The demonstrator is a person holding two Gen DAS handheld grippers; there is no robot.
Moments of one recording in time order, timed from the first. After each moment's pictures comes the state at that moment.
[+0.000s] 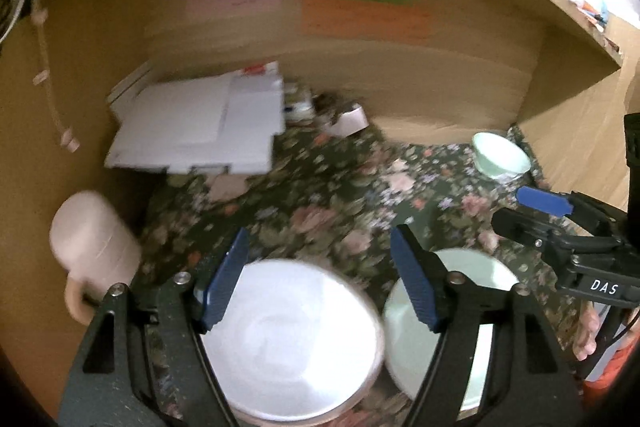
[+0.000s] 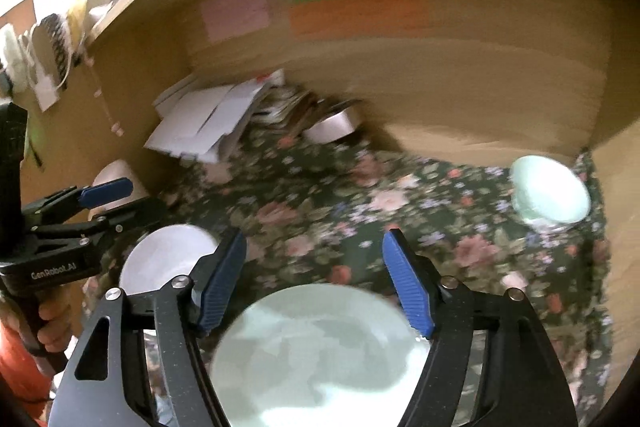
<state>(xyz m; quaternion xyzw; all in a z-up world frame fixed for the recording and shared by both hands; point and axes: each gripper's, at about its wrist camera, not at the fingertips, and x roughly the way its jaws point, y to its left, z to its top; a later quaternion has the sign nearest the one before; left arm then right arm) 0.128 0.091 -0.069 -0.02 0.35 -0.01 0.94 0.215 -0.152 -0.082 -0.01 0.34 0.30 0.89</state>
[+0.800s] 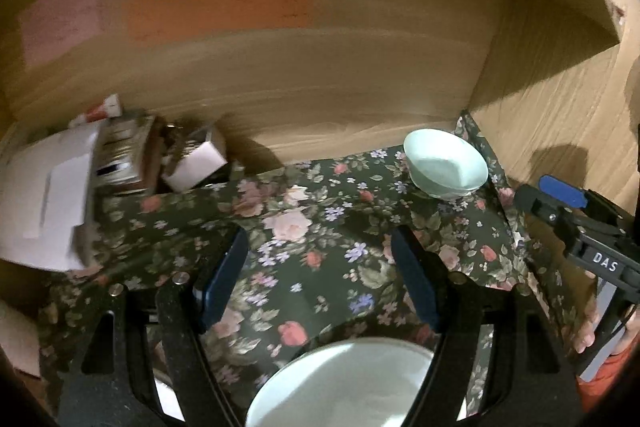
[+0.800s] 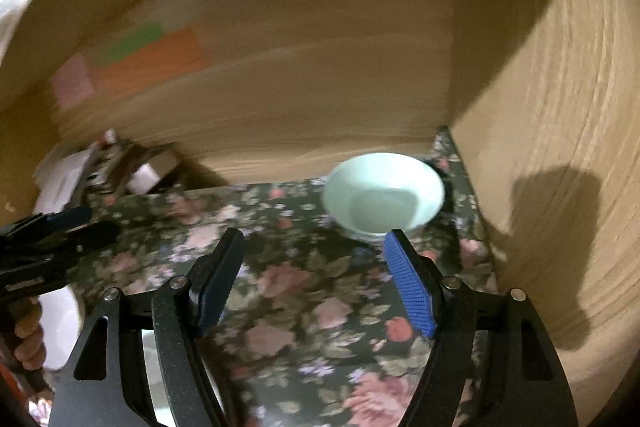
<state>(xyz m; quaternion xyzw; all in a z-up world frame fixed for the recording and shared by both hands) 0.242 -0.039 -0.089 0.01 0.39 -0.10 0.91 0.306 -0.288 -0.101 0.03 0.35 0.12 0.93</state>
